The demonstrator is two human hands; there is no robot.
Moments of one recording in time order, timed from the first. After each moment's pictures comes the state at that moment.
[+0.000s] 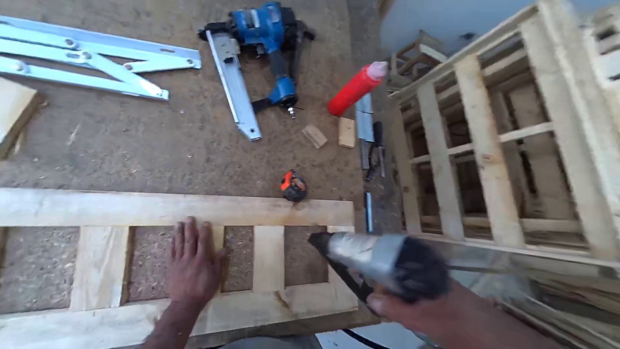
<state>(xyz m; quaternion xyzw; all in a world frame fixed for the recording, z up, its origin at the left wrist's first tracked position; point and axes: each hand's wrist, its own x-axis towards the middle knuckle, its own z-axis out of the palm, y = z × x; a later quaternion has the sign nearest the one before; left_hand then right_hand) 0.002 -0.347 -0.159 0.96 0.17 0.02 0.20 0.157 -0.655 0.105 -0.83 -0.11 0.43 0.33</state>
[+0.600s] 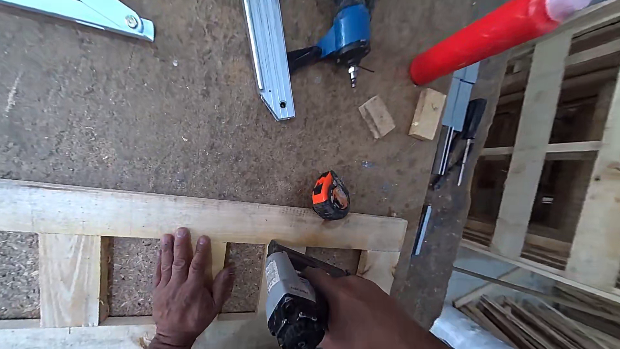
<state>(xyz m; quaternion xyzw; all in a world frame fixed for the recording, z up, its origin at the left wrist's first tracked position) 0.009 -0.349 -0.166 0.97 0.17 0.06 0.14 0.205 -0.556 -0.014 -0.79 -0.24 0.56 0.06</state>
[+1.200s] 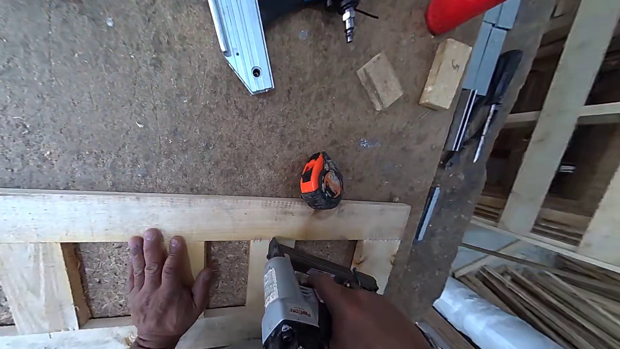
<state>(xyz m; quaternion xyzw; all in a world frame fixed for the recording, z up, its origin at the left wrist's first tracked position) 0.006 -0.350 -0.167 0.97 0.16 0.05 0.15 0.199 -0.578 -0.003 -0.78 -0.14 0.61 0.02</state>
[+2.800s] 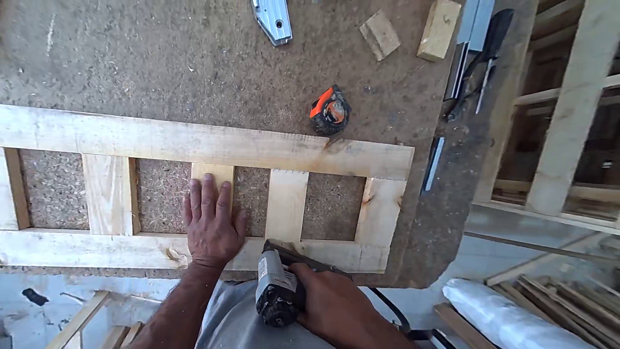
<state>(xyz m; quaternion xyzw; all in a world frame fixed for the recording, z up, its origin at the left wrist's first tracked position) -0.029 -0.388 -0.167 0.98 0.17 0.03 0.12 0.068 -0.592 -0.010 -0.74 -0.20 0.64 0.04</state>
